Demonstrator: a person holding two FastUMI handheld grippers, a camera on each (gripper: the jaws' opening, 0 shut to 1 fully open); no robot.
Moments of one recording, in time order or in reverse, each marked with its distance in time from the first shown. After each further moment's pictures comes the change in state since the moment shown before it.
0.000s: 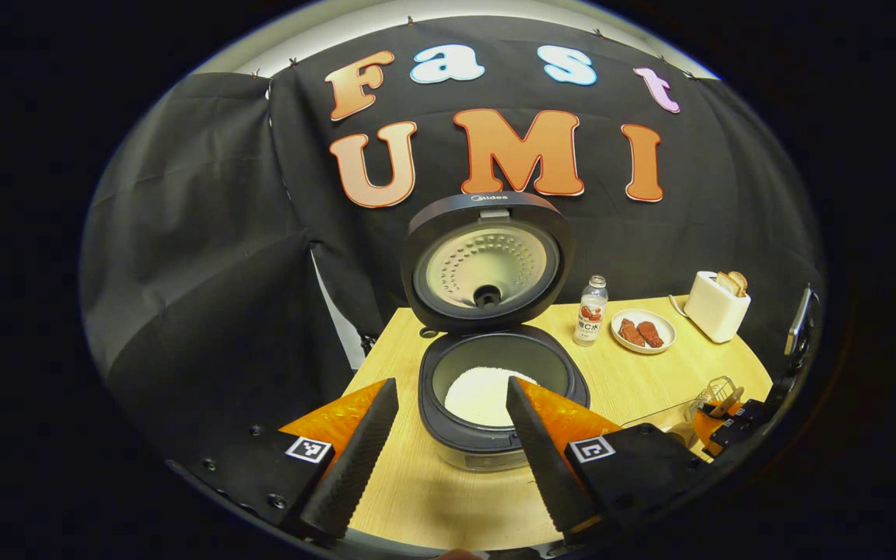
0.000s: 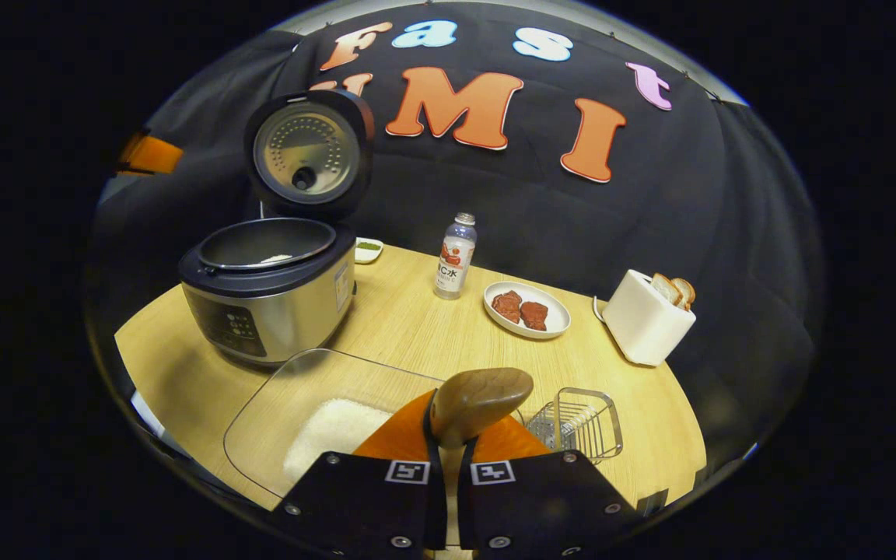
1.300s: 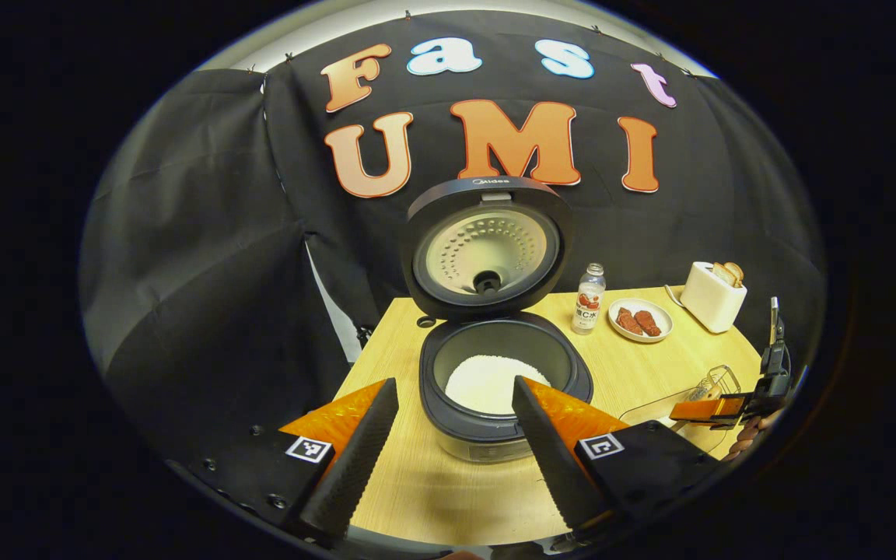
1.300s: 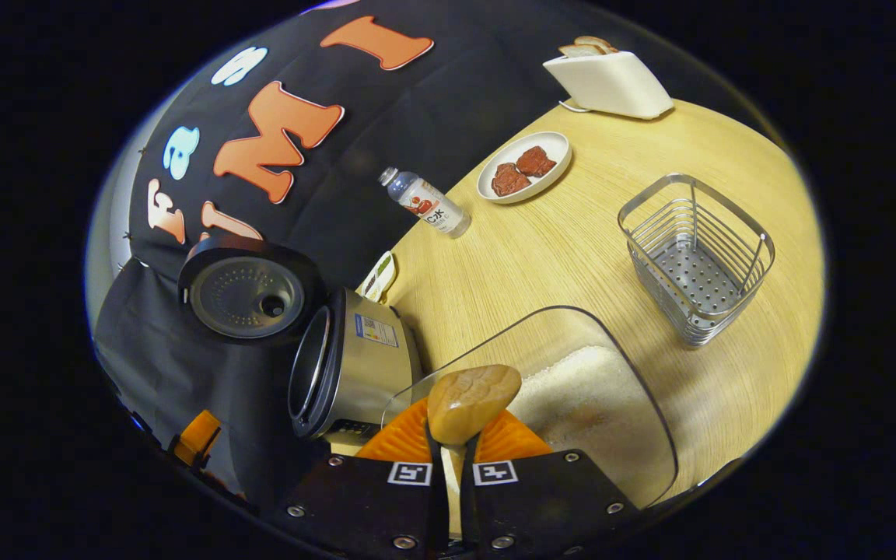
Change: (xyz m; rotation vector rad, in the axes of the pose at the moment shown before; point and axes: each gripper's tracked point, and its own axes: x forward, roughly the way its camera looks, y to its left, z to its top) left arm -0.001 0.002 -0.010 0.004 0.023 -0.014; right arm 0.021 0.038 -0.017 1.068 0.312 0.353
